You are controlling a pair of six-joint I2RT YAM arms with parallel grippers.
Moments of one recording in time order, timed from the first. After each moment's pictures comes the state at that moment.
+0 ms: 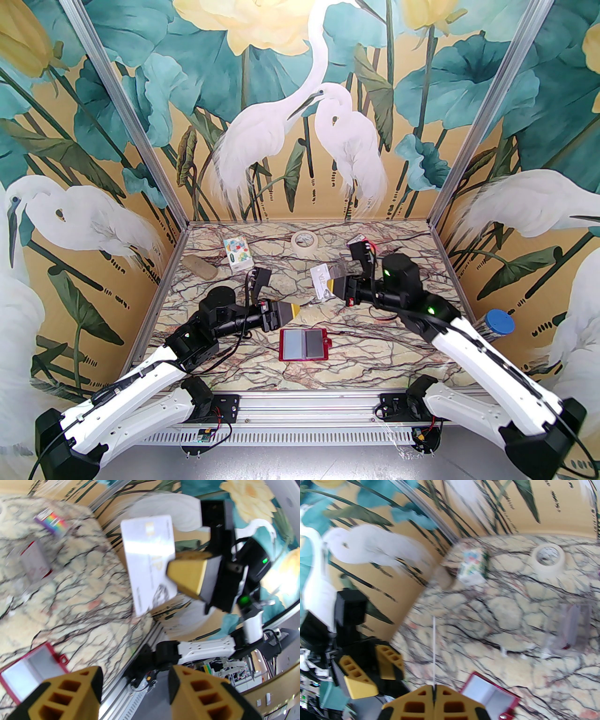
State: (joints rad) left arm -0.73 0.83 0.66 0.01 0.48 -0.83; right arm 0.59 0.95 0.92 -0.28 -0.49 0.61
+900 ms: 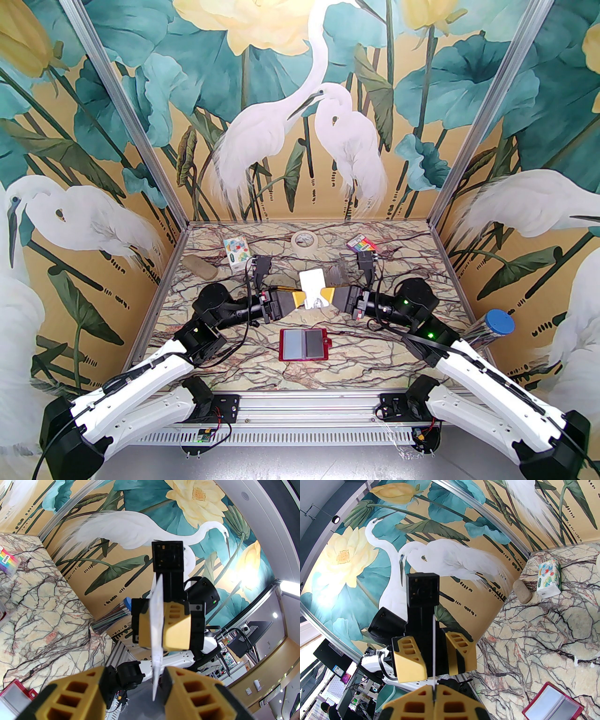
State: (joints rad) left arm -0.73 0.91 0.66 0.35 0.58 -0.93; right arm 0.67 0.84 0.71 0.20 -0.63 0.94
